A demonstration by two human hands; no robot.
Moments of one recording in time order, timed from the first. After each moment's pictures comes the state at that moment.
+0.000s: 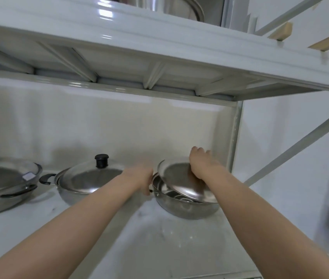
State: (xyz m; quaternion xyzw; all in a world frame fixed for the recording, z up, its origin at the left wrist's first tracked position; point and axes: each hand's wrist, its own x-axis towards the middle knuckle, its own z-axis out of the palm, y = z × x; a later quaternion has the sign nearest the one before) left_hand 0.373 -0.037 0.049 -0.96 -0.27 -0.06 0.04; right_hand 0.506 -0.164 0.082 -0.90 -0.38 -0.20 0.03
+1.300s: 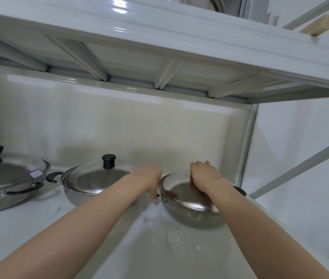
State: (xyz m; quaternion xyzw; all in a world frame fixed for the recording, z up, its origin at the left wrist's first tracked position) left_hand 0.385 -0.032 0.059 -0.96 -0.29 -0.02 0.01; right_hand 0.532 -0.134 0.054 -0.87 -0.45 -0.21 -0.01
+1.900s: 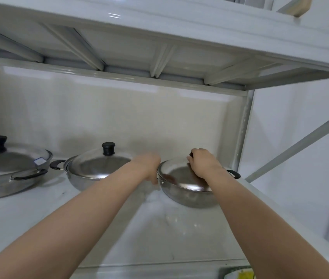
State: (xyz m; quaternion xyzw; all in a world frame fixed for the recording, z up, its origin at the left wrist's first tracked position) left_hand 0.382 -0.045 0.049 -0.95 -0.30 -0.05 0.03; right_hand 0.527 -0.150 0.047 -0.88 -0.43 -0.16 0.15
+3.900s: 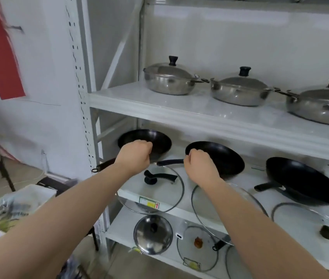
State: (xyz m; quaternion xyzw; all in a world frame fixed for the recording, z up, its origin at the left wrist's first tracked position) left_hand -0.108 -0.080 -0.186 -0.88 -0.44 -0.20 0.05; right_hand 0.081 -0.157 -0.193 -0.77 -0.59 -0.06 0.24
